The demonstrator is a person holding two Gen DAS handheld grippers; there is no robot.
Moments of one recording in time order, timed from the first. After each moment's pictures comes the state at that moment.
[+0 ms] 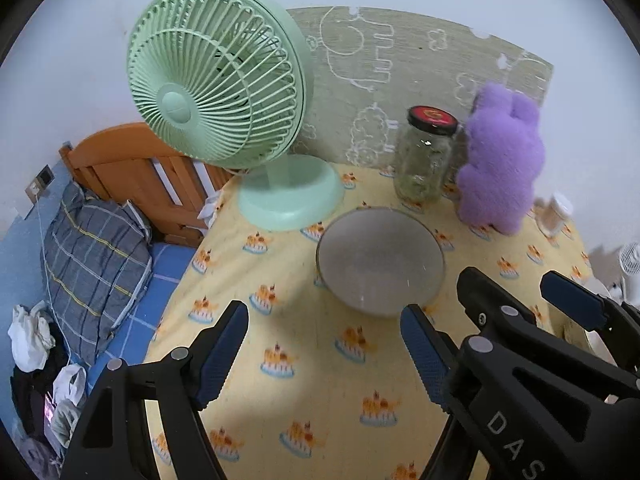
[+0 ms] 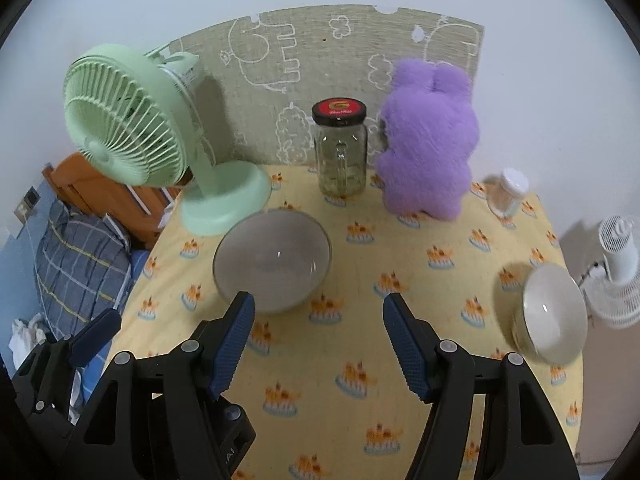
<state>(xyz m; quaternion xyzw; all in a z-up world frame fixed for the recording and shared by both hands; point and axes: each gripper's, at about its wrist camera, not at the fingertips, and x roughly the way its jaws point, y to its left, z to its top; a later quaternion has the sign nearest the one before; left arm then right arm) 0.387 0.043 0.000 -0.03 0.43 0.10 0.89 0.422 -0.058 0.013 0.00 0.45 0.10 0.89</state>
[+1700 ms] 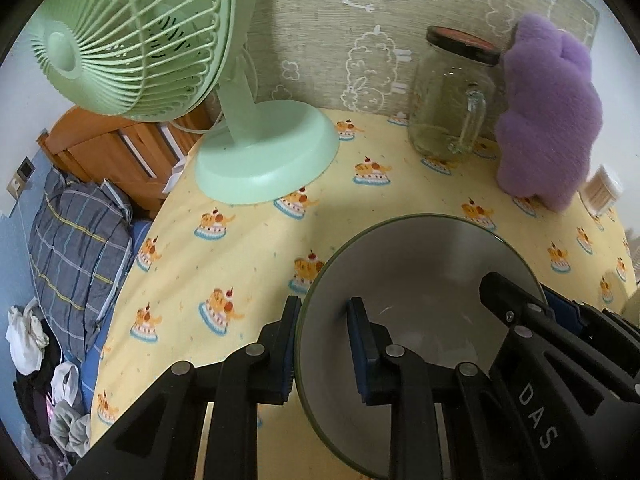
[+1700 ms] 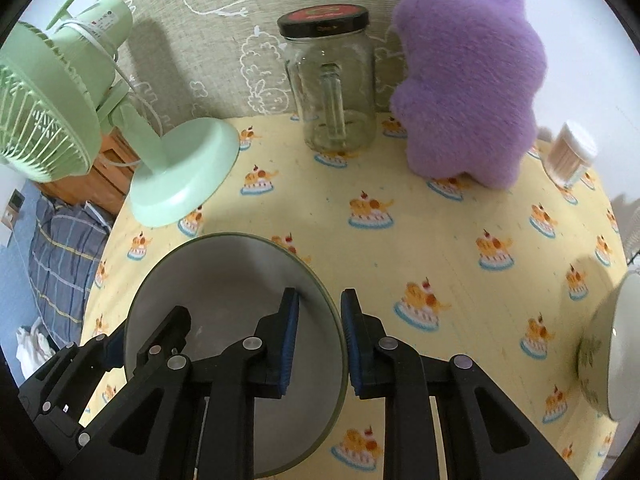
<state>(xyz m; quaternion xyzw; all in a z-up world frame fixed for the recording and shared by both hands) 0.451 0.040 -0.076 -0.02 0.50 0.10 0.86 0.500 -0.062 -0.073 0.03 0.53 0.09 0.84</state>
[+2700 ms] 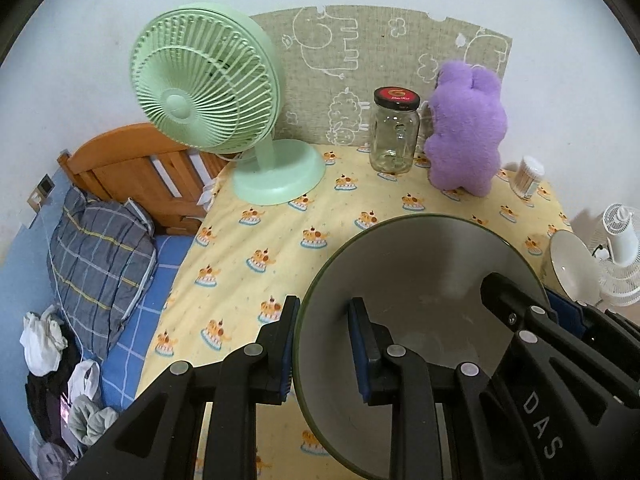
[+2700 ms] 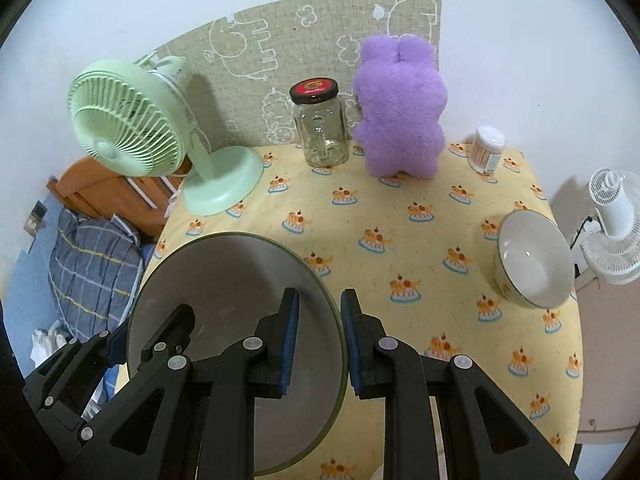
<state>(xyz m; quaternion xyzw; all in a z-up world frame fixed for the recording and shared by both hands) 0.325 0.011 0.017 0.00 0.45 0.09 0.89 0.365 -0.095 0.035 0.05 0.48 0.08 0.87</state>
